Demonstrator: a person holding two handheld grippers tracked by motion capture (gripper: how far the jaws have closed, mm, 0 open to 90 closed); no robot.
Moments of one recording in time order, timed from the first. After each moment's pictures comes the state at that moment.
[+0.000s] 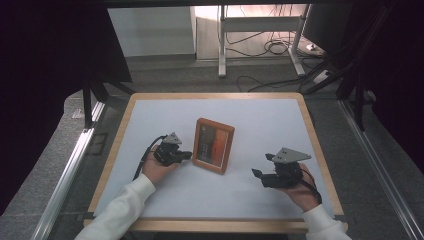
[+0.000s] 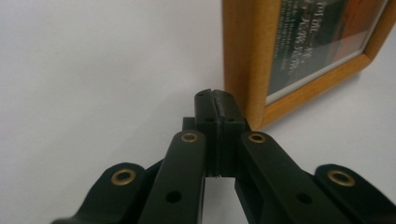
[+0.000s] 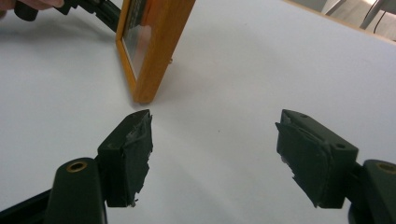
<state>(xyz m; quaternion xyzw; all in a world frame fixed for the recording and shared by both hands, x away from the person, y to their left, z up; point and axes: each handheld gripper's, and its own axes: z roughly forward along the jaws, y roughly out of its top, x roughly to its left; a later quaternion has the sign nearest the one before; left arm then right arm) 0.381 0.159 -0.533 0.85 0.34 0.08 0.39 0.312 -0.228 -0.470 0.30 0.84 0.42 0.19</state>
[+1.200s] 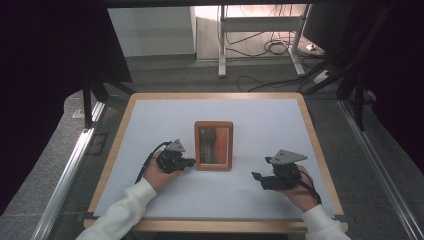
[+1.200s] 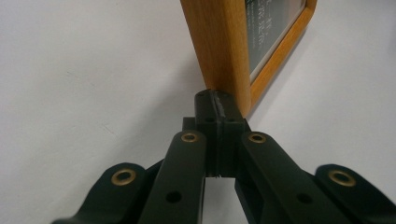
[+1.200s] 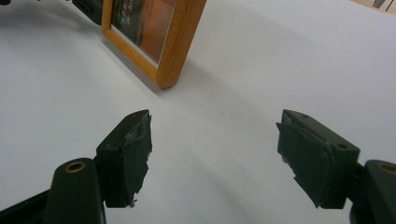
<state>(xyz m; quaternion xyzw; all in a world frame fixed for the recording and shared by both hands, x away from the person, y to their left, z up) 0.362 0.149 -0.532 0.87 0.31 0.07 0.38 0.315 -0.228 -0.481 0.30 0.85 0.40 0.18</state>
